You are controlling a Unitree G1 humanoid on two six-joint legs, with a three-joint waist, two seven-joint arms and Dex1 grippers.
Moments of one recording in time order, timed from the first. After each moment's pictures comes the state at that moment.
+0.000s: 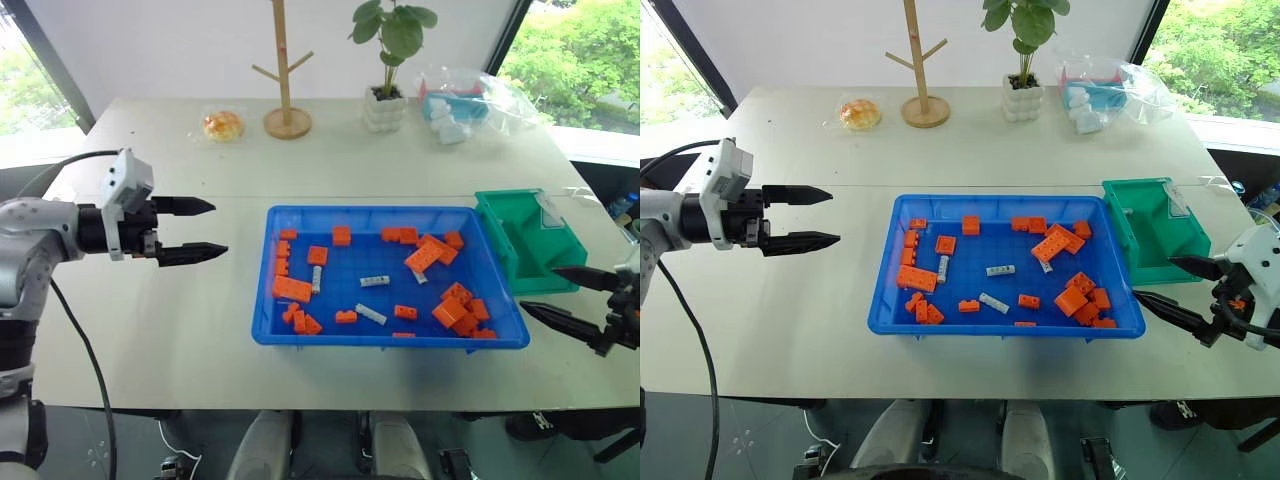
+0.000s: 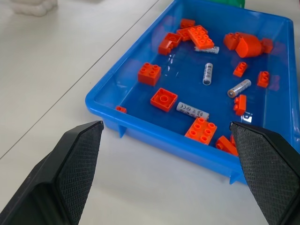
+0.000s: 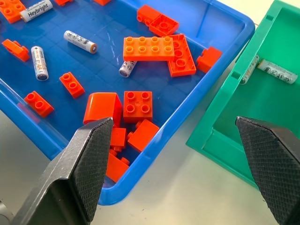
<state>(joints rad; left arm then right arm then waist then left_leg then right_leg) -0.51 0.97 0.13 0.00 -0.57 0.57 -1.29 0.30 -1.01 -0.76 -0.41 0.61 0.69 1.00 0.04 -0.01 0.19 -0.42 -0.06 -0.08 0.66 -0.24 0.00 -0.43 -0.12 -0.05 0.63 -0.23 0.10</state>
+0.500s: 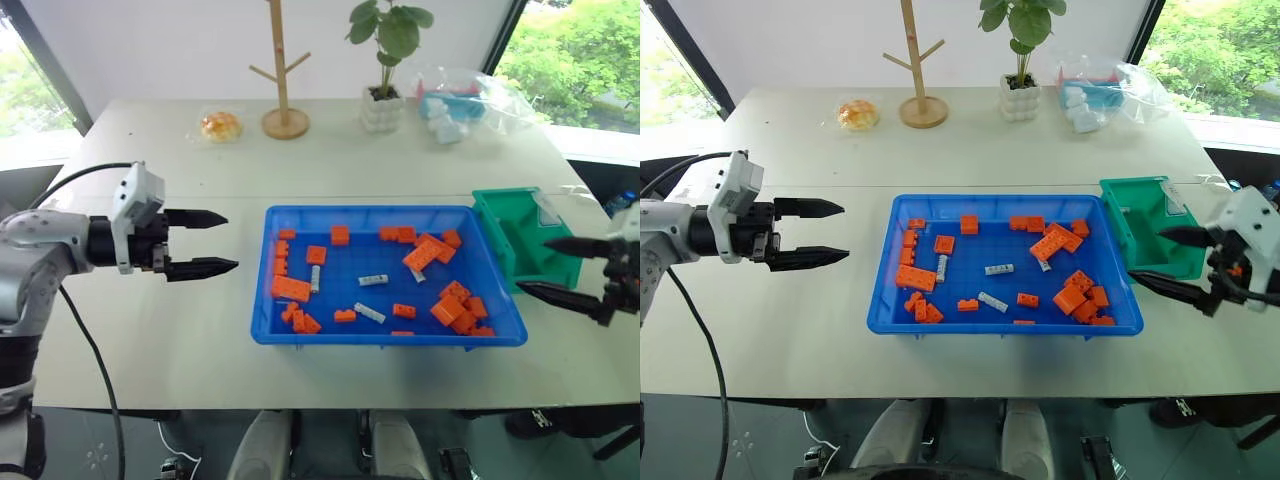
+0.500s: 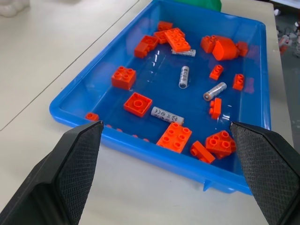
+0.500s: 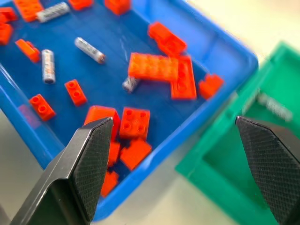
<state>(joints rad) -0.43 0.98 0.15 -0.13 -0.63 0.62 -1.29 -0.05 -1.21 -0.51 -0.25 0.58 0.62 1.14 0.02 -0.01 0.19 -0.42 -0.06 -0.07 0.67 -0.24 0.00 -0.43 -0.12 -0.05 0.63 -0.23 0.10</state>
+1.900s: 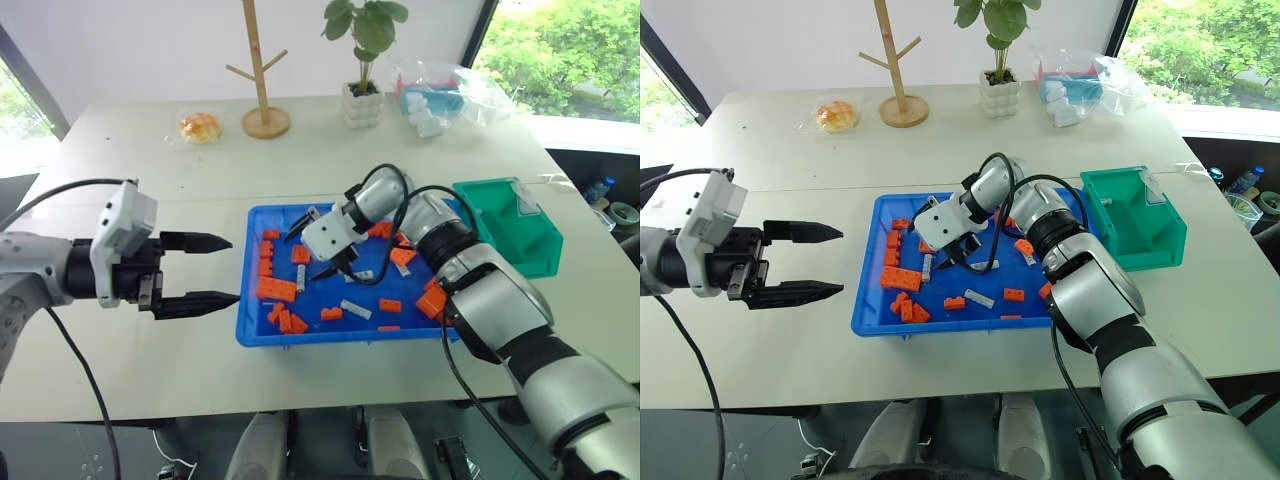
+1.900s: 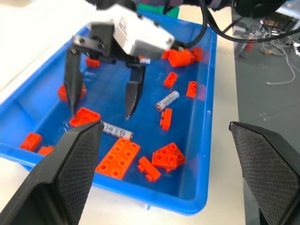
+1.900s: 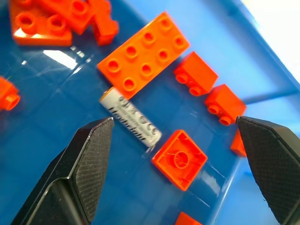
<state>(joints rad) -0.24 1.04 0.33 -0.43 -0.84 0.78 -1.19 -1.23 -0.26 0.51 1.02 -0.22 -0.66 1.36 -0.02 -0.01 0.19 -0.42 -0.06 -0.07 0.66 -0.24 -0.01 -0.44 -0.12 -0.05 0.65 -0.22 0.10</state>
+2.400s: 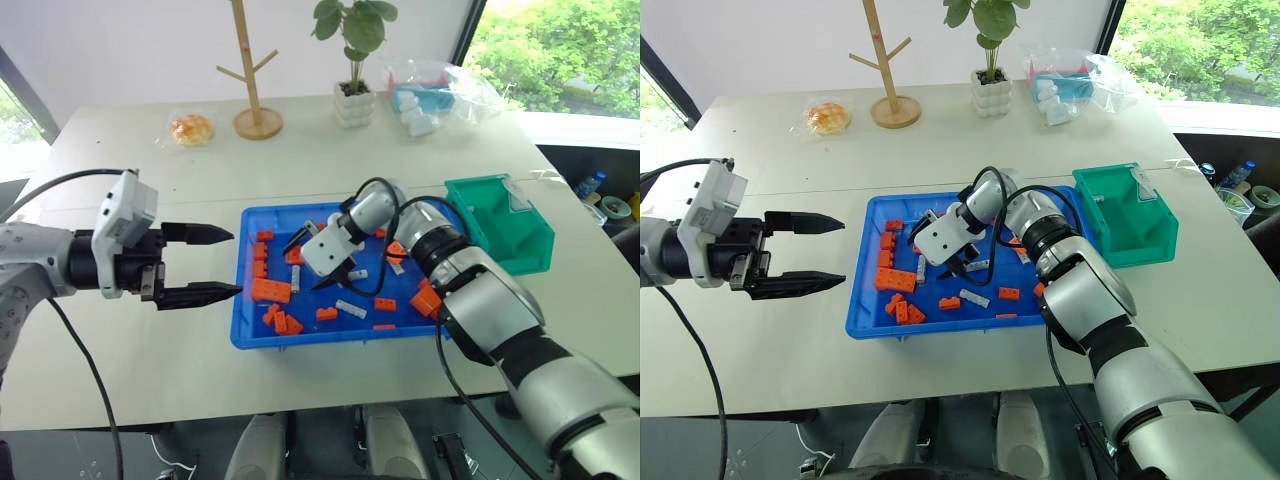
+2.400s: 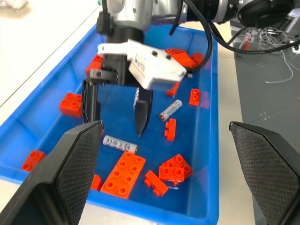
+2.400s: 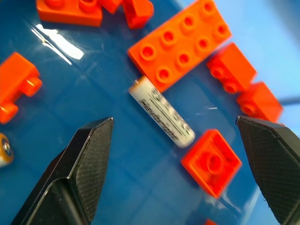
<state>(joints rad) -0.29 1.04 0.30 -0.40 -0.84 0.77 -1.18 -1.23 -0.20 0.52 1.12 -0.31 -0.77 1.31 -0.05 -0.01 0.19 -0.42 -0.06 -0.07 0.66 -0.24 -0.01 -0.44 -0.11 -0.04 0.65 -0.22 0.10</state>
